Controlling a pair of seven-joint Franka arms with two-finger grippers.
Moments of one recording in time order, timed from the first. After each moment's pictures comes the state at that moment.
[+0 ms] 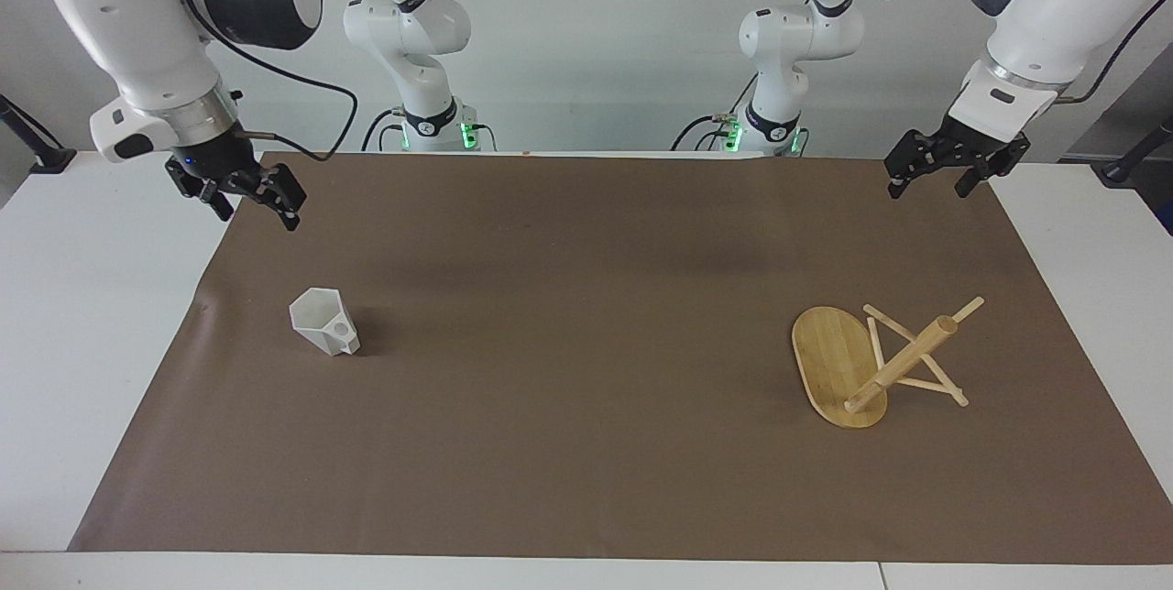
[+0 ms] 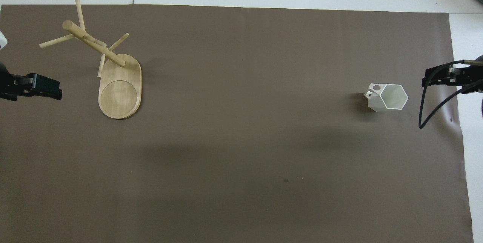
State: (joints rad) left arm 0.00 -0.01 -0.07 -1.60 0.00 1.57 -0.03; right arm -0.03 0.06 -0.08 -1.70 -0.02 1.80 0.11
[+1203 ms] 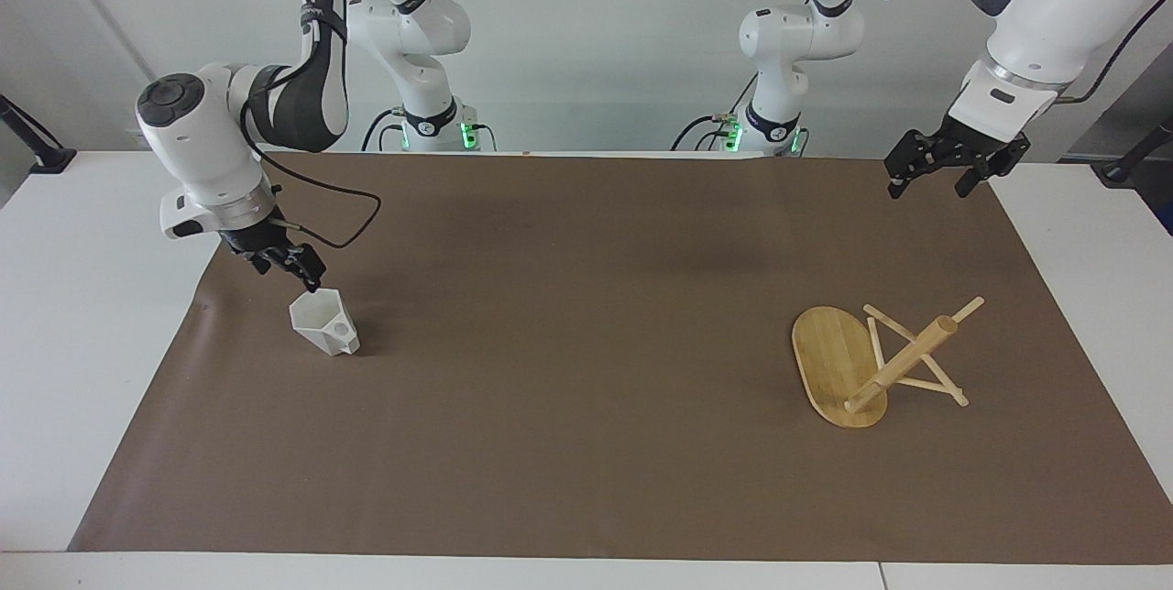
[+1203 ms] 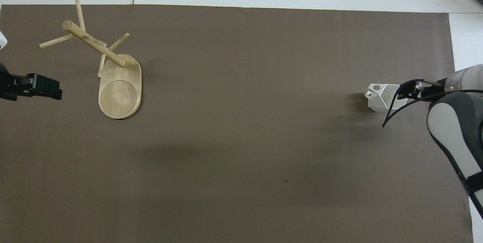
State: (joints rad) left arm 0.00 -0.01 -0.07 -1.60 0.00 1.57 -0.03; right arm -0.08 0.10 -0.09 -2.02 -0.02 2.17 0.28
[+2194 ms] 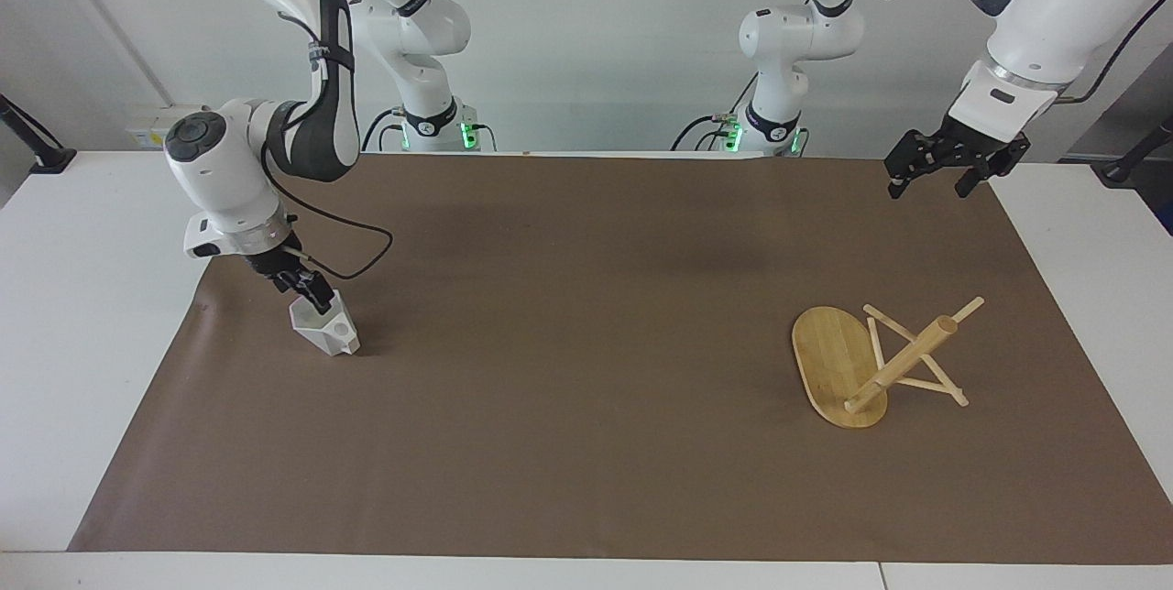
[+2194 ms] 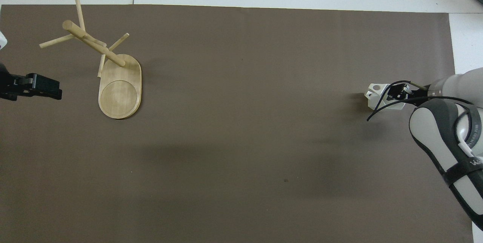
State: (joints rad) left arm 0.00 -0.01 -0.07 -1.60 0.00 1.57 -0.03; right arm -0.08 0.13 -0.09 -2.07 0.02 2.25 0.33
